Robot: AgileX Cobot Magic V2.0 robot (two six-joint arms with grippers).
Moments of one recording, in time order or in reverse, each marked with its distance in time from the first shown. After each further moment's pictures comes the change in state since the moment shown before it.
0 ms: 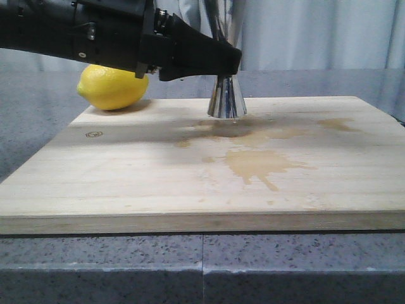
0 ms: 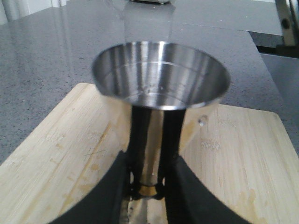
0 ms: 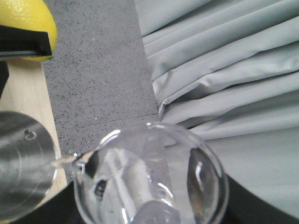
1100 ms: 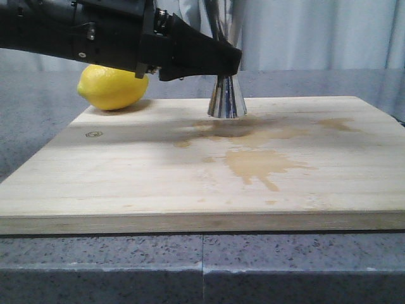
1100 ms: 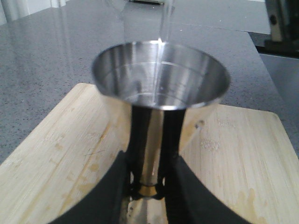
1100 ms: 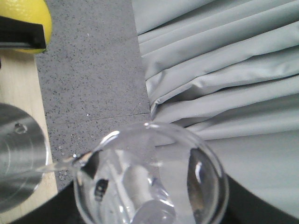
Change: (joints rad) left arm 0.000 0.000 0.000 0.000 0.002 0.000; right arm 0.000 0.000 0.000 -0.058 0.000 0.000
